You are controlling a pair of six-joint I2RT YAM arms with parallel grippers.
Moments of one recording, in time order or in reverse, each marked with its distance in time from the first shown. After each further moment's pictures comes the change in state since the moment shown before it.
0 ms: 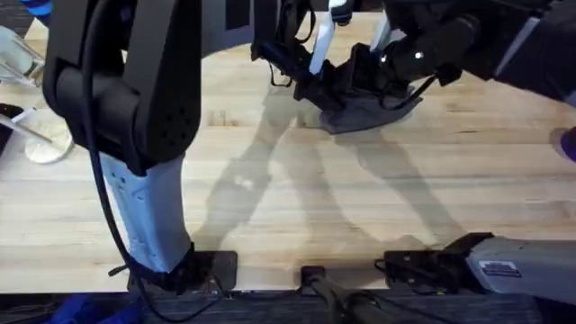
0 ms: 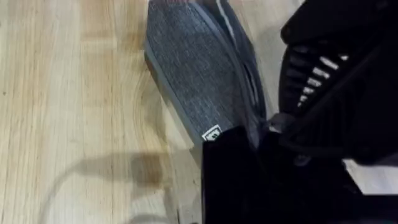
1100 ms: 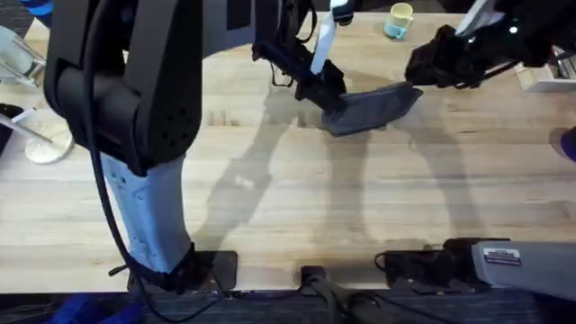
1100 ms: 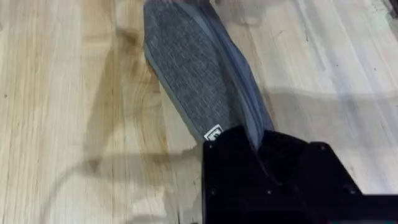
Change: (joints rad) left arm -0.003 0.000 0.001 0.008 0.000 -0.007; right arm -0.471 0.001 -0.003 -0.019 -0.112 -0.199
